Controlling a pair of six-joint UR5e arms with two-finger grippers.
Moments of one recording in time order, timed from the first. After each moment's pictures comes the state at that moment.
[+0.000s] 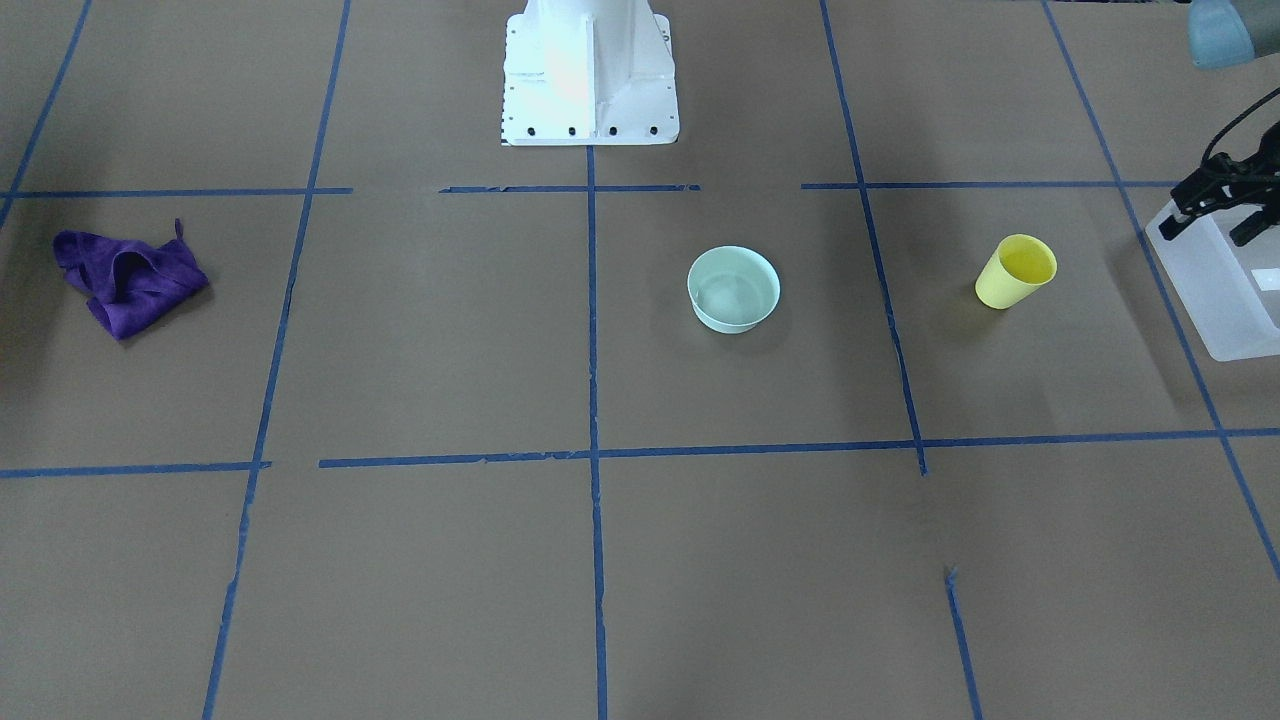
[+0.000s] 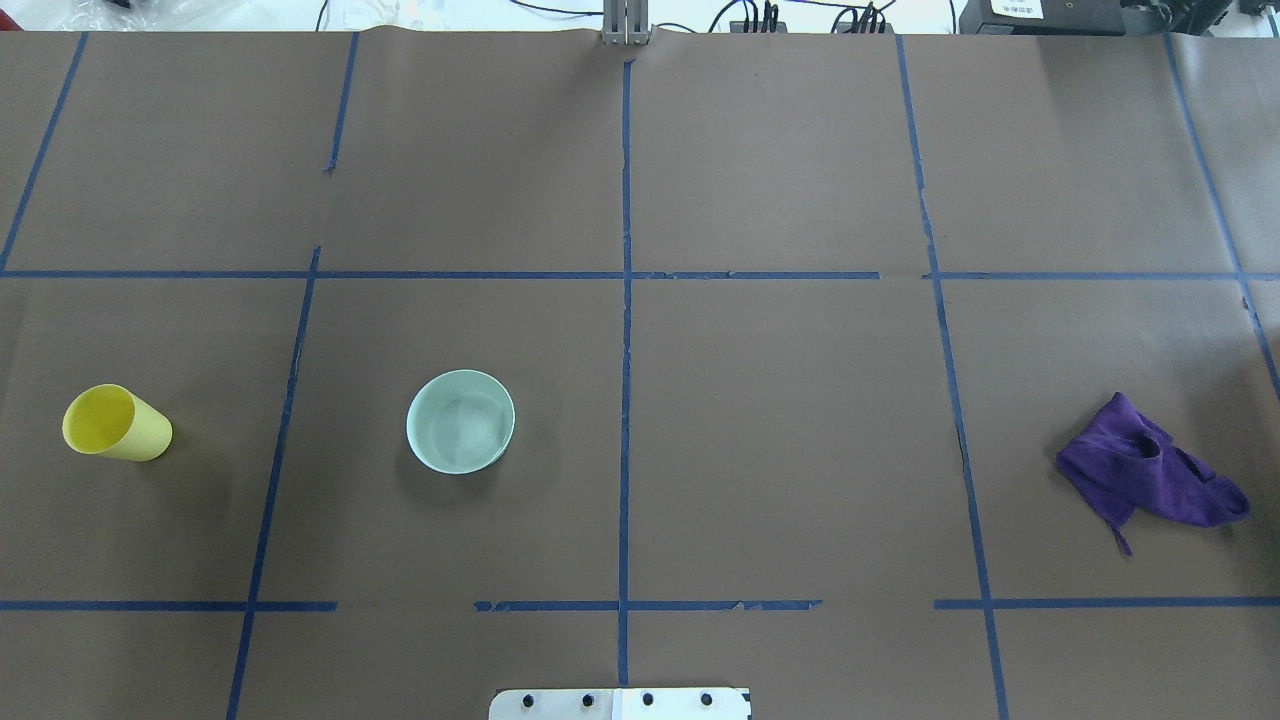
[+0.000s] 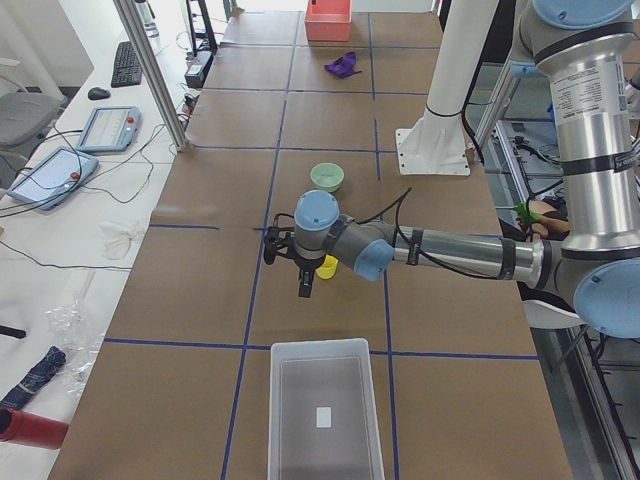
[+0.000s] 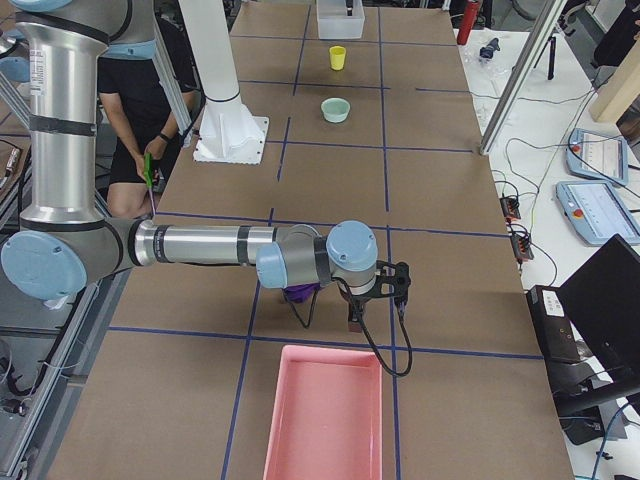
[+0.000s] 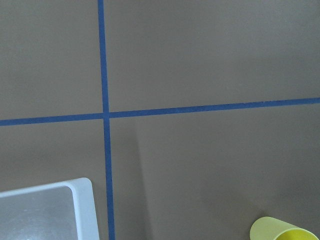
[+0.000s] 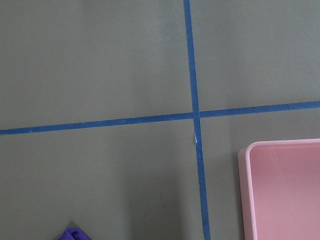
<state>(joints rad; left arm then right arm) -1.25 -1.32 -1.87 -2.10 -2.37 -0.61 1.59 -1.66 1.70 -1.41 2.46 0.22</state>
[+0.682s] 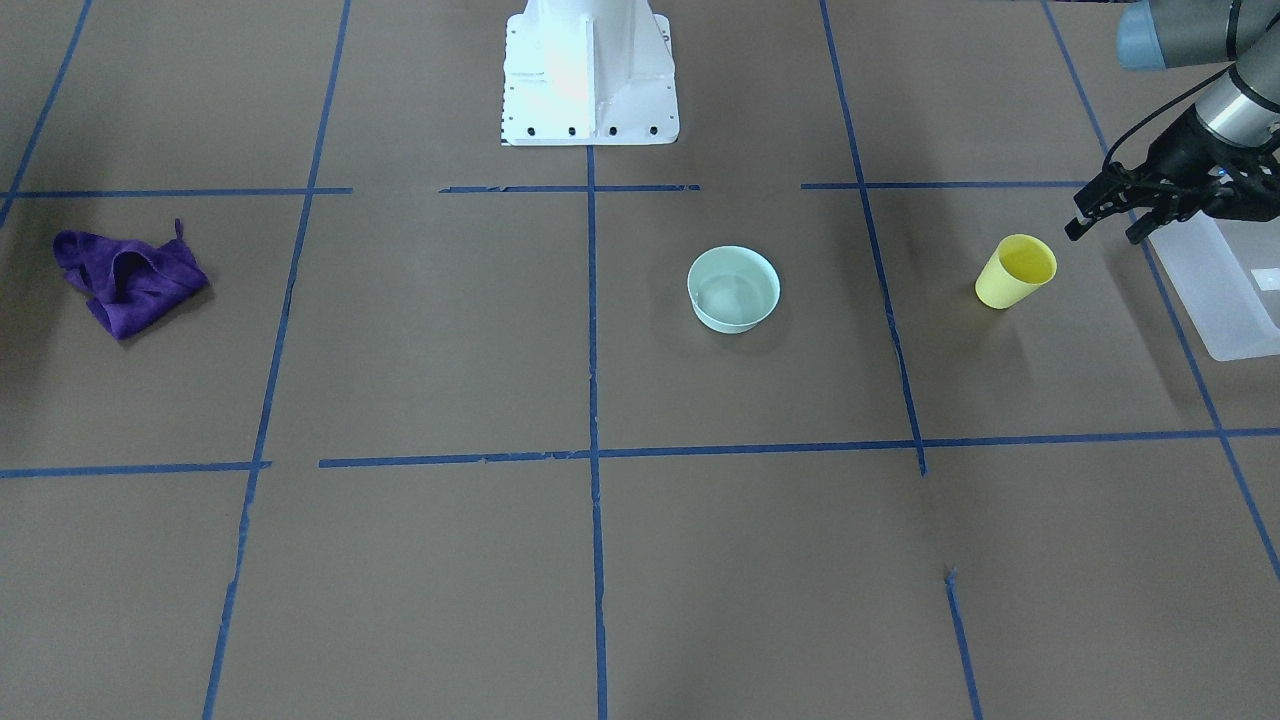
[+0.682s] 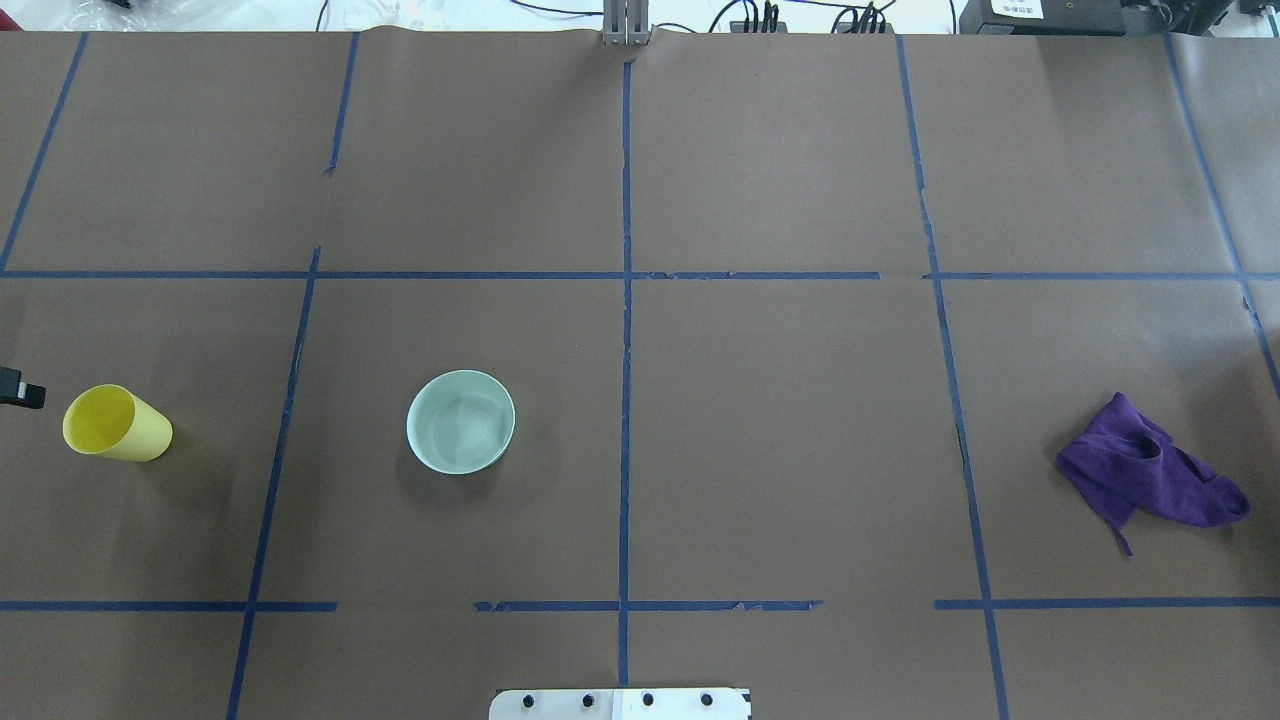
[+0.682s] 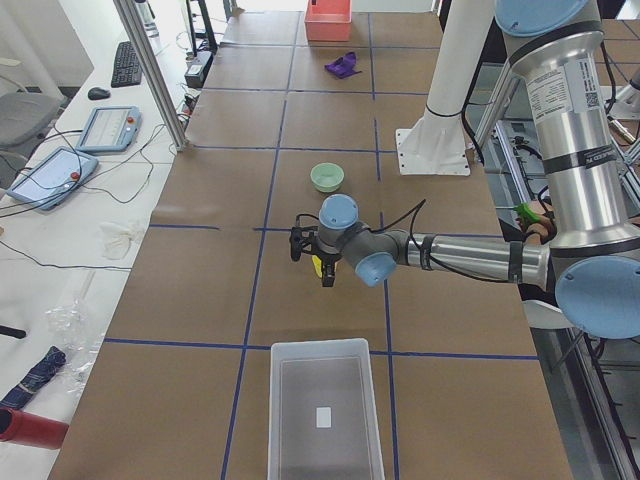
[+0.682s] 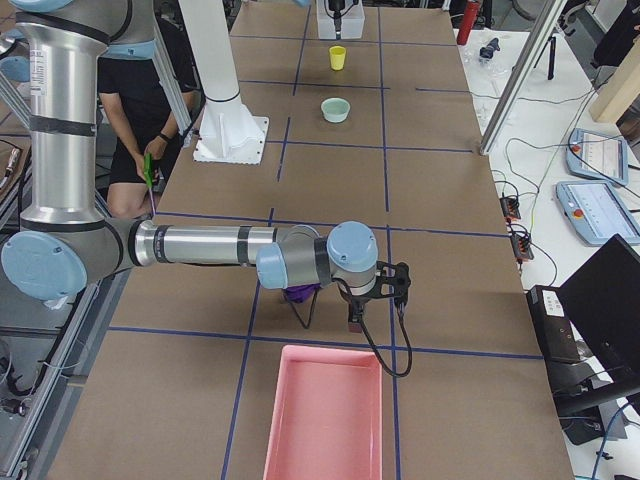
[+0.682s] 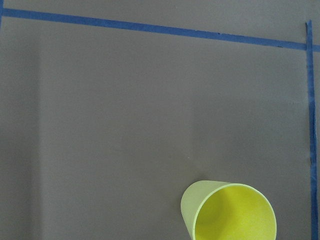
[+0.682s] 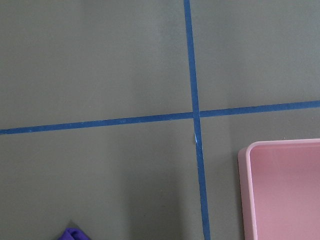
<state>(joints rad) -0.99 -1.30 -1.83 -2.32 -2.23 -0.96 1.59 -1.66 1.69 -1.41 2.46 0.22</state>
